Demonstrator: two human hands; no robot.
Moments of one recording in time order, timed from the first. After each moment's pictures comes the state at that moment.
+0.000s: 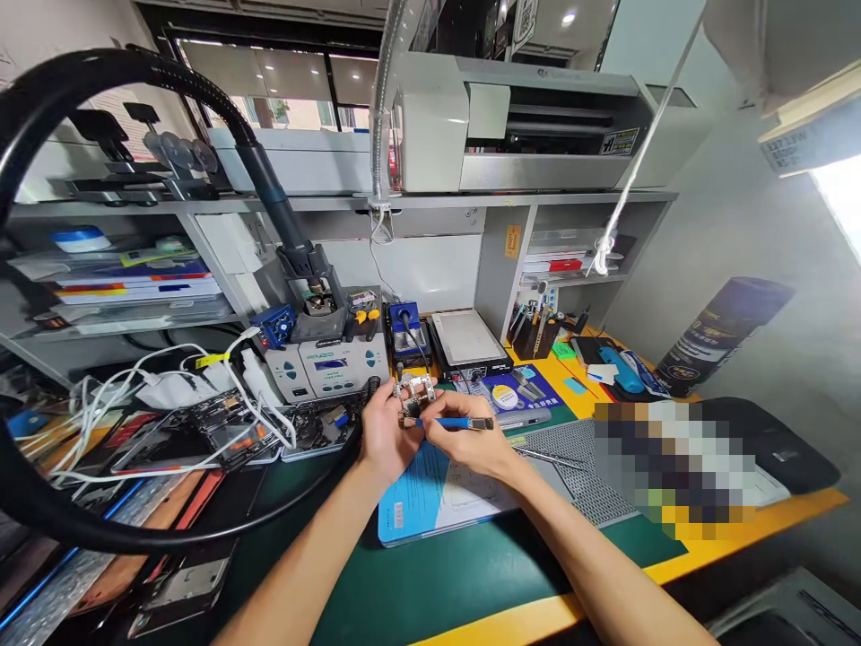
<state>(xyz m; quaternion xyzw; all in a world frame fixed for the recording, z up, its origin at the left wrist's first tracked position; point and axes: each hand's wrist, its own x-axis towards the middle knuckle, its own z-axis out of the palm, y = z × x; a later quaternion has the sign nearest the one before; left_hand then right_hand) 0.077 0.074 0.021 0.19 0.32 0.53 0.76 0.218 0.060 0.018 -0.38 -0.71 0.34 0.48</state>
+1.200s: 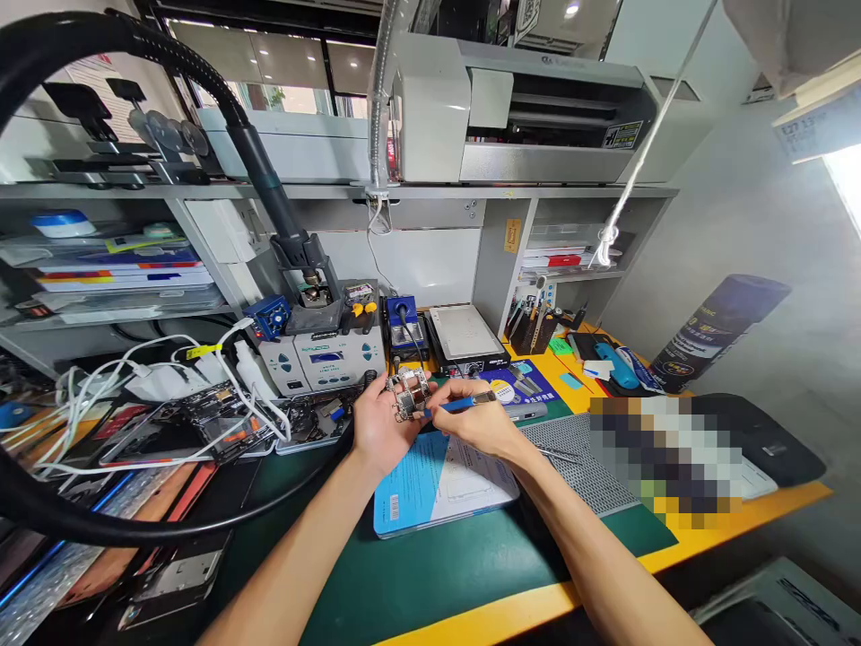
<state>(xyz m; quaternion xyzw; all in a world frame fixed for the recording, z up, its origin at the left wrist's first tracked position) 0.073 0.077 0.021 0.16 0.30 0.54 0.77 0.231 0.067 0.025 -0.42 -0.67 0.43 0.44</state>
